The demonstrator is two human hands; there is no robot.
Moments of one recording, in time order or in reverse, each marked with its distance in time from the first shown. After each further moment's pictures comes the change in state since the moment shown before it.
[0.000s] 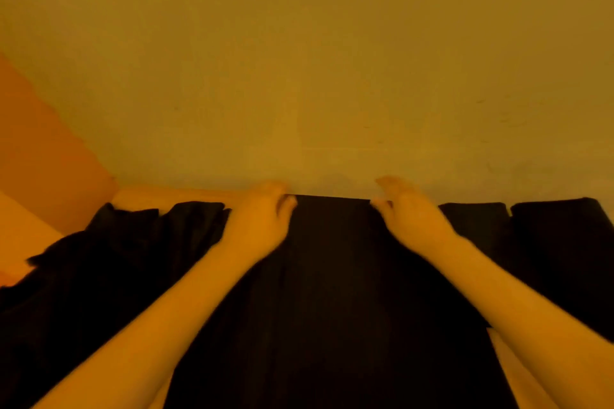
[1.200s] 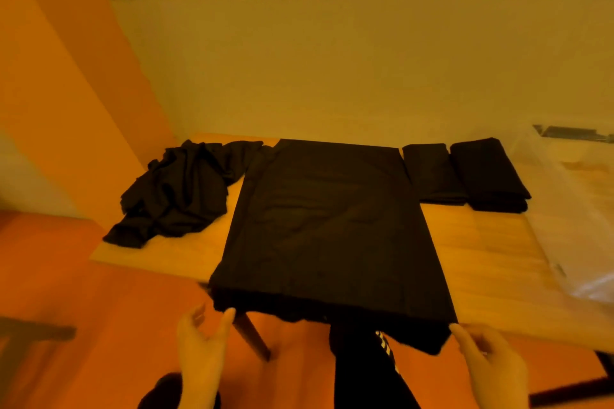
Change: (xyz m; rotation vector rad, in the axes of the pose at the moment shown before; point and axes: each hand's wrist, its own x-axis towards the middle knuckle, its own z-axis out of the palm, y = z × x) left_hand -0.379 0.025 -0.015 -0.579 0.382 -1.091; right_hand -0.392 0.017 0.042 0.591 0.318 0.602
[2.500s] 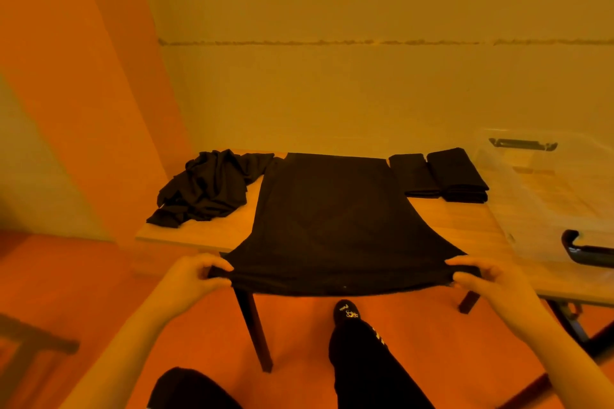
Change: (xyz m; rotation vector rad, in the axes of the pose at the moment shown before) left_hand -0.015 0.047 -0.115 0.393 -0.513 0.648; right_hand -0.033 -0.024 -0.076 -0.012 -0.282 -0.272
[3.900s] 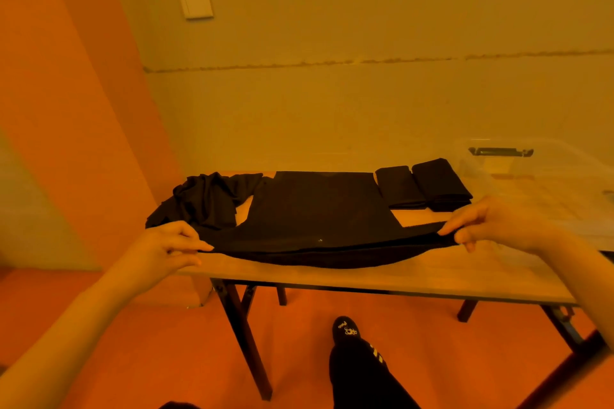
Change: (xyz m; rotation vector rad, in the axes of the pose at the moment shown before) left_hand 0.035 0.025 -0.067 0.170 0.052 0.410; right_hand 0.048 -0.072 -0.074 -0.265 -0.305 -0.276
